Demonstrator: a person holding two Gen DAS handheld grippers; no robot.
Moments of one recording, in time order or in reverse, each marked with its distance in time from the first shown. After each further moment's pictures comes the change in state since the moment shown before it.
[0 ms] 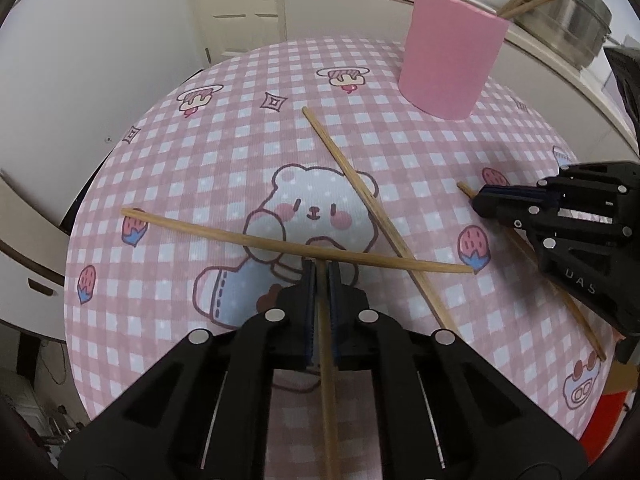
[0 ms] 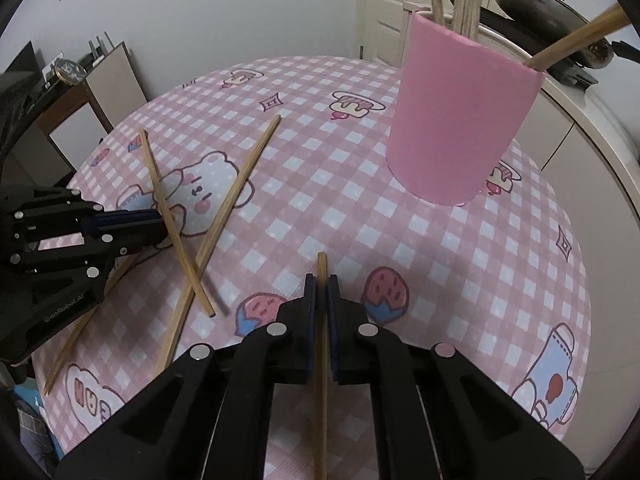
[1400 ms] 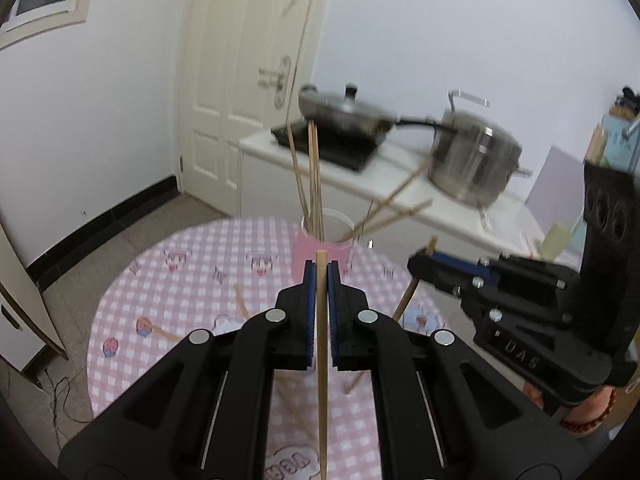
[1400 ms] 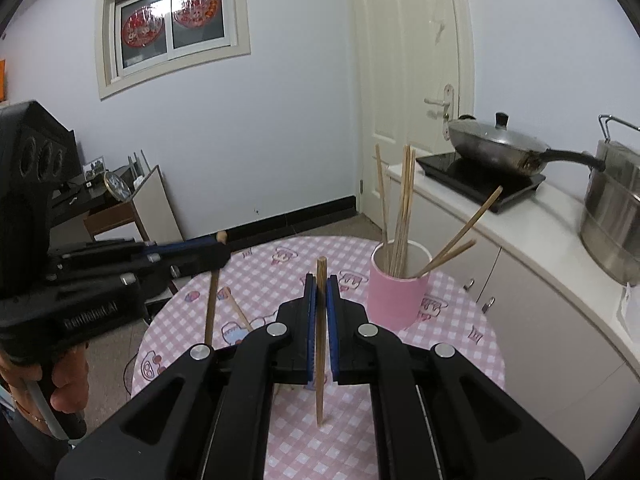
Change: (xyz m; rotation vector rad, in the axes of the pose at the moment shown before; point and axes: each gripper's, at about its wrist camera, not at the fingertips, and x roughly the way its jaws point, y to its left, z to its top) left arm -0.202 -0.048 0.036 -0.078 -0.483 -0.183; right arm -0.196 0.011 0.005 0.032 -0.483 0.031
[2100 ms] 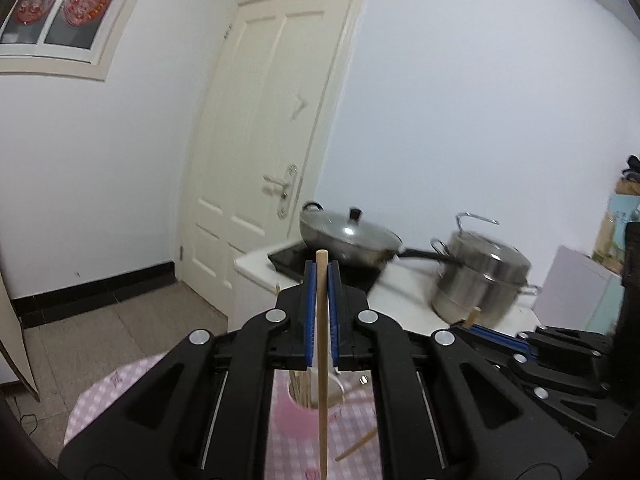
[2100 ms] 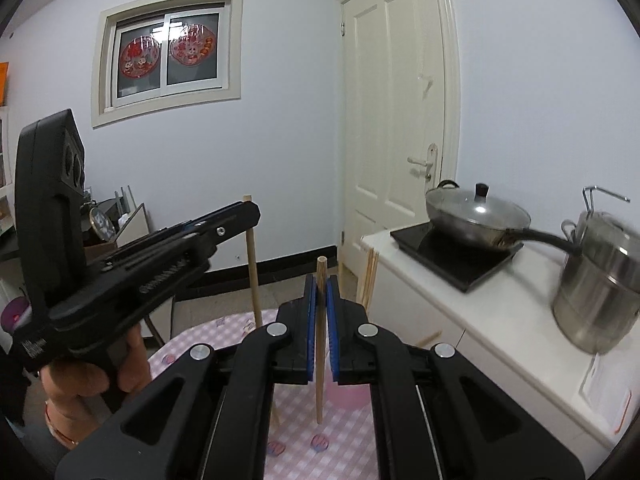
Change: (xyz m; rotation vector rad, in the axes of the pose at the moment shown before) left arm 0.033 -0.014 0.098 -0.054 -0.371 0.033; right arm -0.010 -0.034 0.083 -0.048 -0.150 -0.057
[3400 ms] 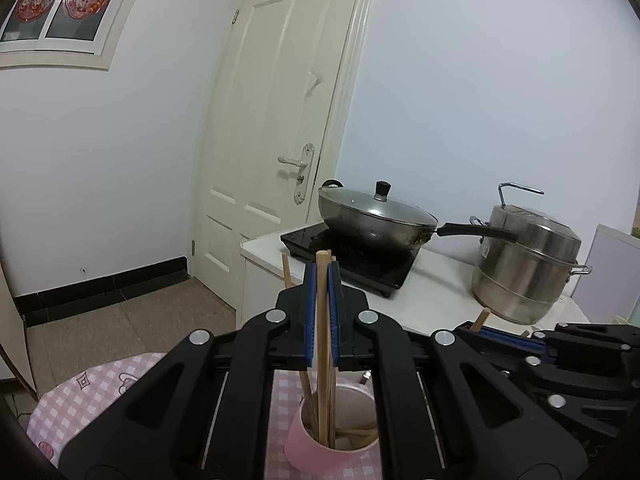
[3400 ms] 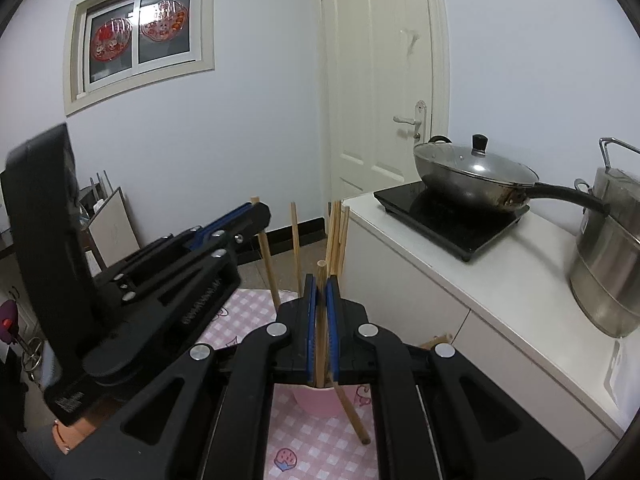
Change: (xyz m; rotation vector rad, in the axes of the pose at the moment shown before) left arm 0.093 0.009 -0.065 0.020 0.029 0.056; right arm 0.076 -0.039 -0.037 0.053 0.105 -0.030
